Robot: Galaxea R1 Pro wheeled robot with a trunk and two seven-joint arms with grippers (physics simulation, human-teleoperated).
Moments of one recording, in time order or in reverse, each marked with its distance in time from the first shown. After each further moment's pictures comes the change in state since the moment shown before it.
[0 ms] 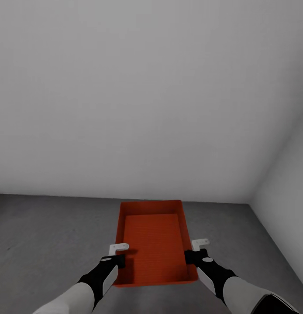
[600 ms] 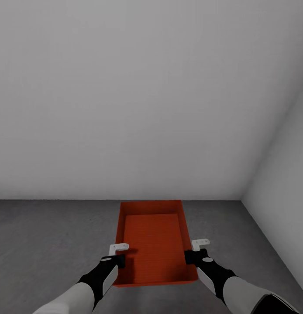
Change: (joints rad) left arm 0.000 0.001 0.000 0.000 0.001 0.000 -0.001; right arm 0.000 0.001 0.000 0.000 0.001 0.000 0.000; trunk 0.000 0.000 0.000
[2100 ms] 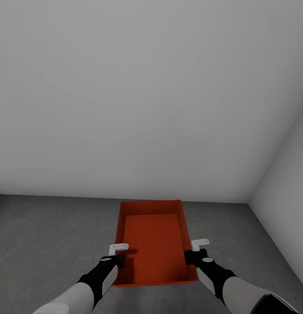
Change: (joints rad) left arm 0.000 0.002 0.004 0.000 -0.004 0.000 -0.005; right arm 0.000 0.003 -0.004 0.004 0.003 -0.003 0.000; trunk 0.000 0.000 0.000
